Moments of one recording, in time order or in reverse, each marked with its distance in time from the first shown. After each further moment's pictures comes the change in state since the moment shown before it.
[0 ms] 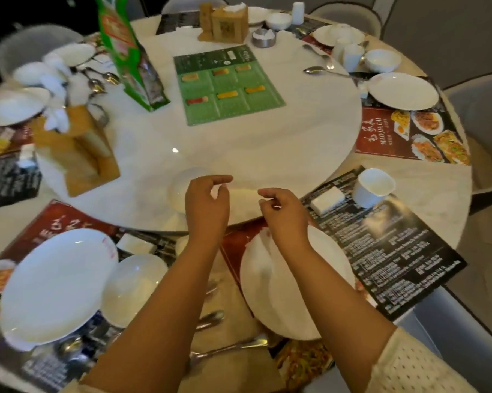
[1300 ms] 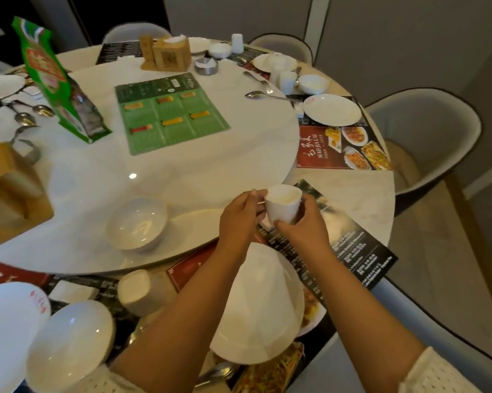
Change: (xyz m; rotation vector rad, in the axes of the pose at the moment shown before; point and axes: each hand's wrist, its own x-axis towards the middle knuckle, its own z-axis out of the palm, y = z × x) left_hand -0.035 0.066 0.103 -0.523 -0.493 -0.183; right_hand 0.019 0.042 -0.117 -0.020 0.179 0.104
